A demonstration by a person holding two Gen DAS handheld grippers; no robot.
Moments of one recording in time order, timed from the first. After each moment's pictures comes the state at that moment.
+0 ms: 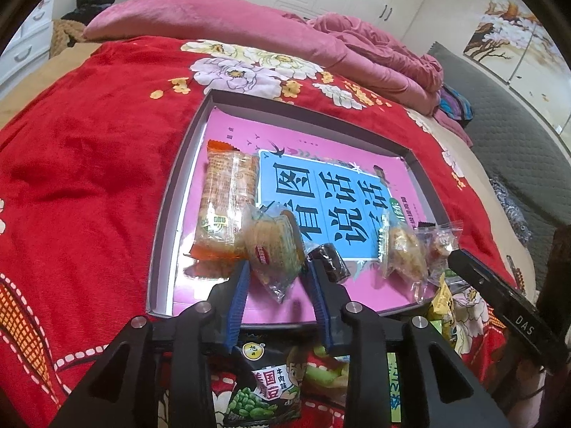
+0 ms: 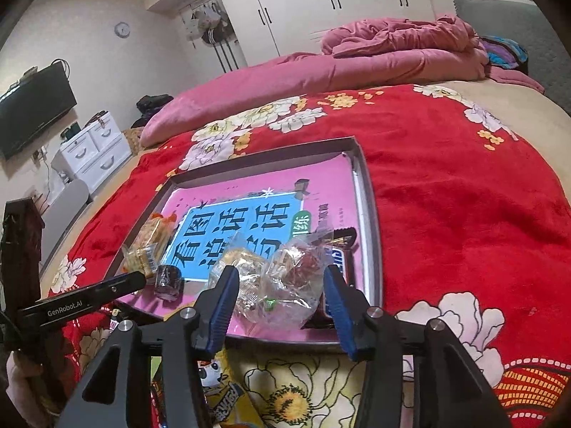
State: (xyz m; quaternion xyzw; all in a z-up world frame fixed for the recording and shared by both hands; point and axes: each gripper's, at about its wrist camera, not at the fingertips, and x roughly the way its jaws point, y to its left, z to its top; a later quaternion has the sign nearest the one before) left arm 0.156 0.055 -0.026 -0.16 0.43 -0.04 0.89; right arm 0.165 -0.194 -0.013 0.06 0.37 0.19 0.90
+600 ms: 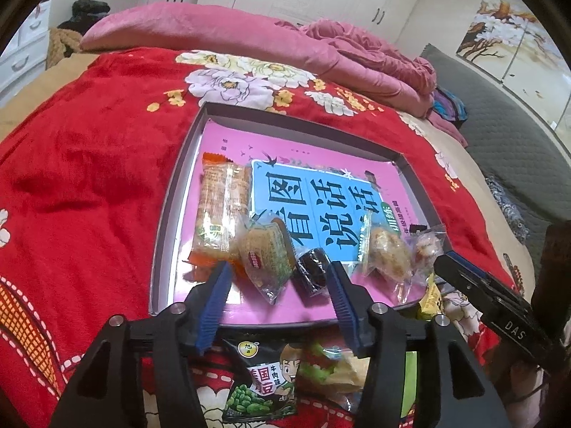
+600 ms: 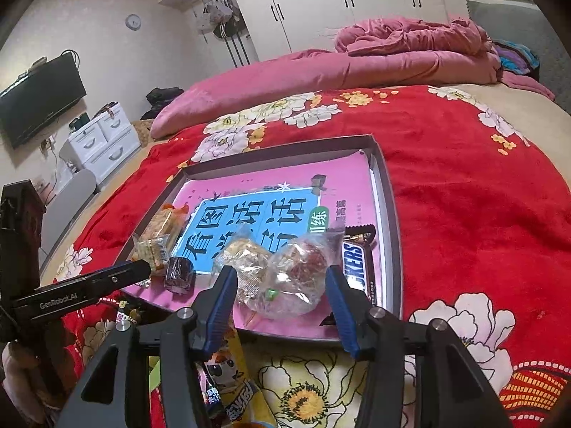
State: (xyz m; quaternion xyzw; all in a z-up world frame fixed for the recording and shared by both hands) left arm 0.150 0.053 -0.015 -0.16 0.42 -0.05 0.89; right arm 0.163 -0.187 -0.013 0.05 0.38 0.21 0.90
